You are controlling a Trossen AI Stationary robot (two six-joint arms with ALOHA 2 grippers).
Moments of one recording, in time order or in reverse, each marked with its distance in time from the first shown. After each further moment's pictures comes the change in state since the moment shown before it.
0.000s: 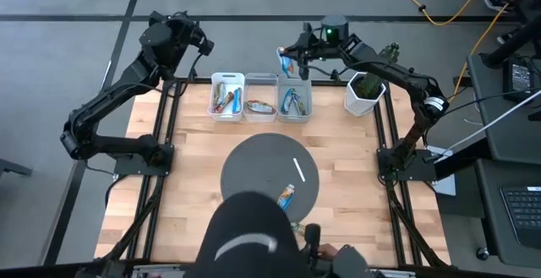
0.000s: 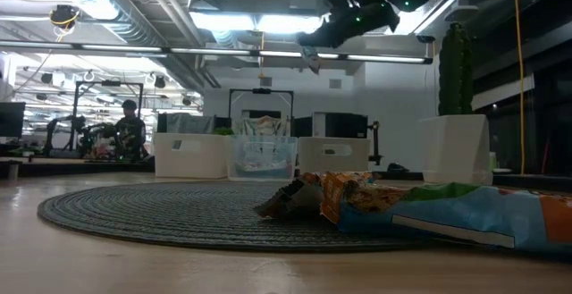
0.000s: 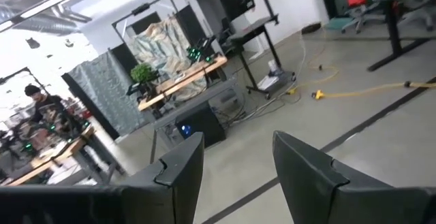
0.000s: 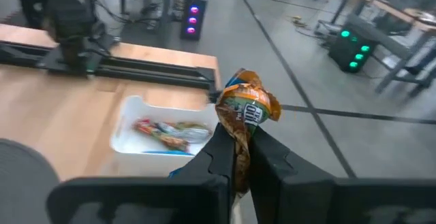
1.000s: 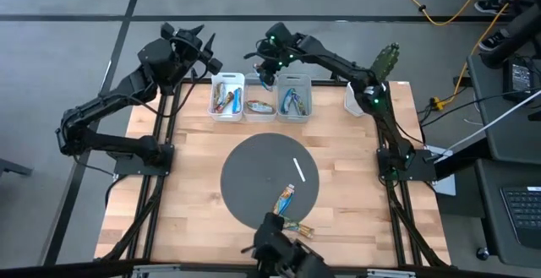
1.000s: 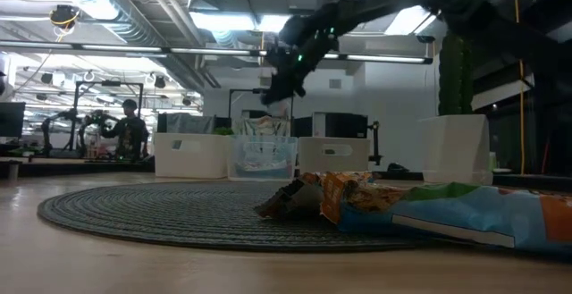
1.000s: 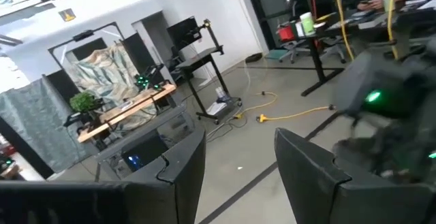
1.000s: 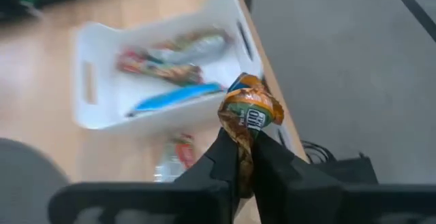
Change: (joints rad) left arm -0.257 -0.051 0.000 -0.029 -0.008 -0.043; right arm 0.126 0.652 0.840 -0.701 0.266 0.204
